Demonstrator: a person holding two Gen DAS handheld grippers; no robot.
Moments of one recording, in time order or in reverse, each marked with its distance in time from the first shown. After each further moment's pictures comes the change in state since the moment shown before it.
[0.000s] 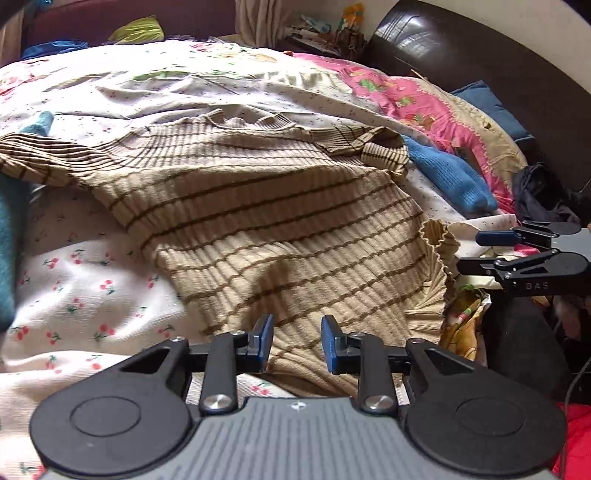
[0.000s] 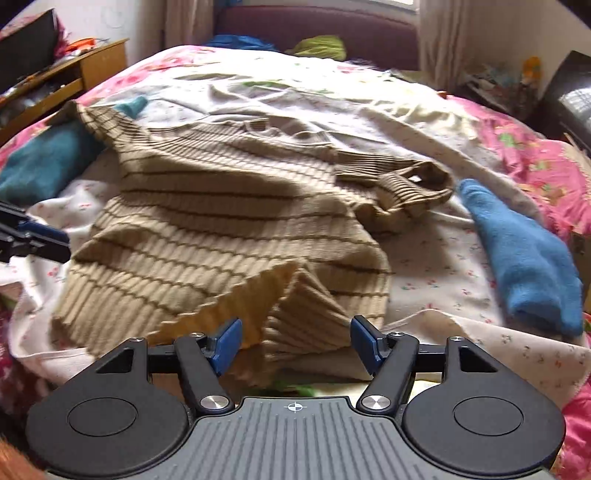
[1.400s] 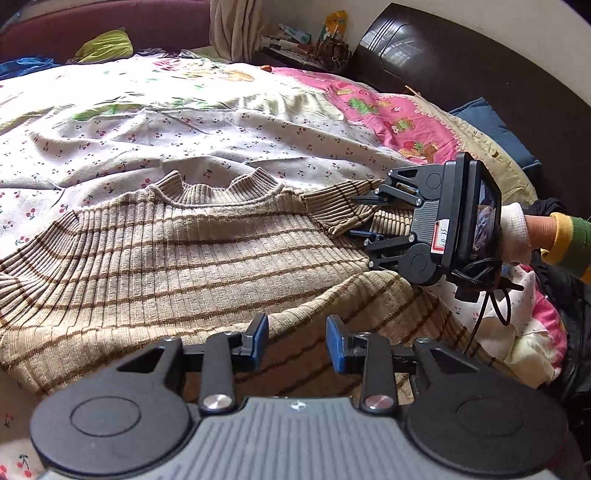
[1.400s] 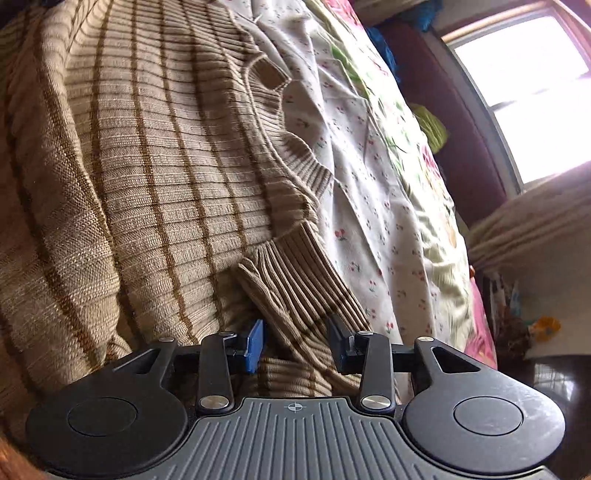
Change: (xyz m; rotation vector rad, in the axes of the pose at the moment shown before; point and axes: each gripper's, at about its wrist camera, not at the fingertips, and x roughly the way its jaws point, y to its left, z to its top) left arm 0.097 0.020 0.128 0.032 -0.041 -0.056; right arm 0.225 -0.025 0.117 -0.954 -0.061 -0.233
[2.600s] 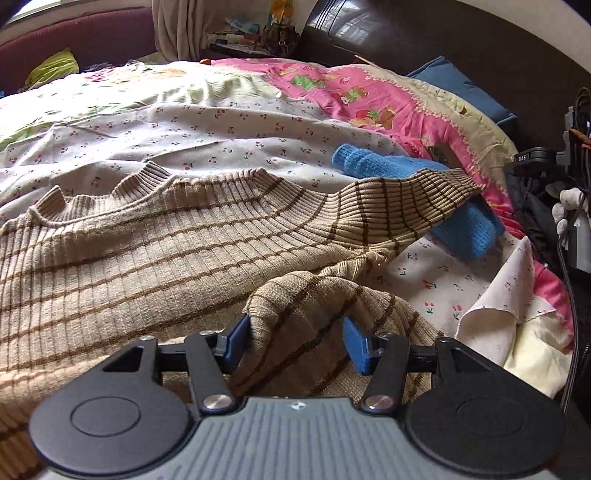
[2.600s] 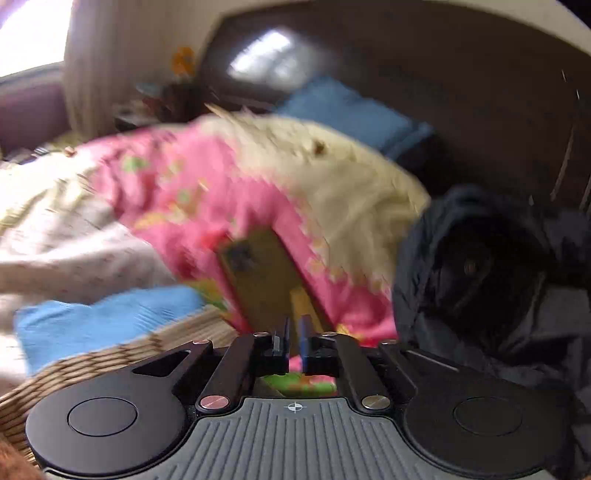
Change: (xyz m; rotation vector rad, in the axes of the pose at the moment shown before) left arm 0.068 -0.081 0.000 0.142 0.001 -0.048; right arm -0.148 -0.135 -0.265 1.429 0.264 -0.570
